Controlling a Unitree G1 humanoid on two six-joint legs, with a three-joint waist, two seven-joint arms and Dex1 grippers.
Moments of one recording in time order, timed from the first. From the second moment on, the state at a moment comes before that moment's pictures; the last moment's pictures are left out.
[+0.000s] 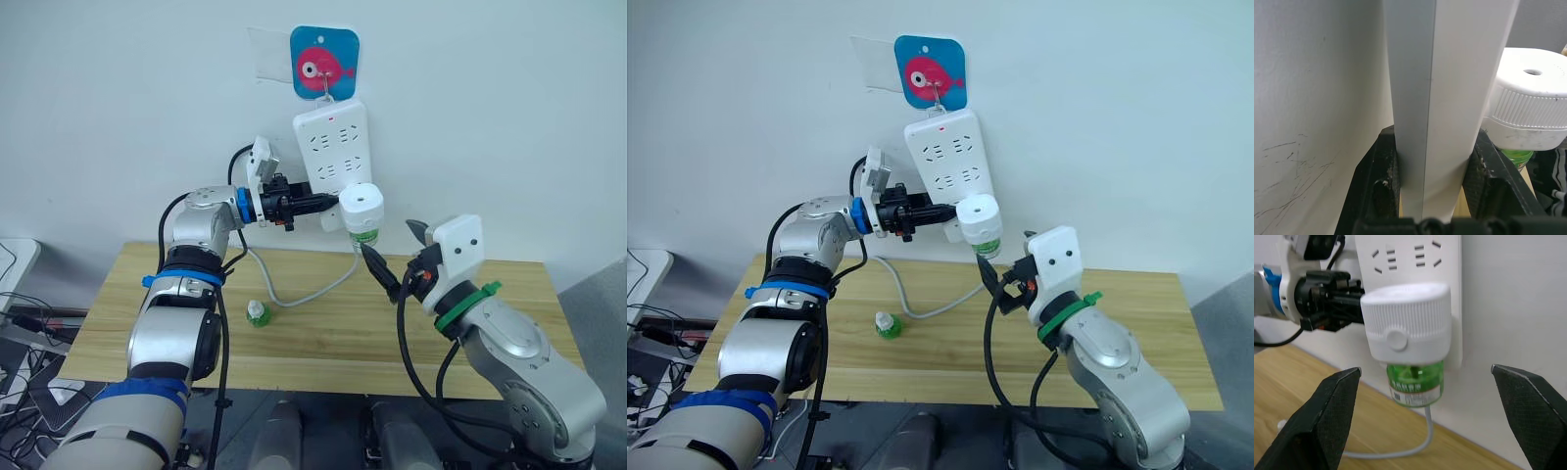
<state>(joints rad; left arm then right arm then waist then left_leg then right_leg) -1.05 0.36 0.05 0.85 -0.29 0.18 -1.34 -0.26 -0.21 0.11 -0.92 0.33 1.02 0.07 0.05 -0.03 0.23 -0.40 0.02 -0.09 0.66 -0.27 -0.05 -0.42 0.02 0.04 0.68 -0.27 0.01</state>
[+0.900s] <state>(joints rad) -1.05 0.33 0.06 0.85 -0.28 0.11 -1.29 -0.47 -0.13 0.24 -0.76 0.14 1.14 -0.07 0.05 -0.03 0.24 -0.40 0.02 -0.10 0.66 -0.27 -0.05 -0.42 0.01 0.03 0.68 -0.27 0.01</state>
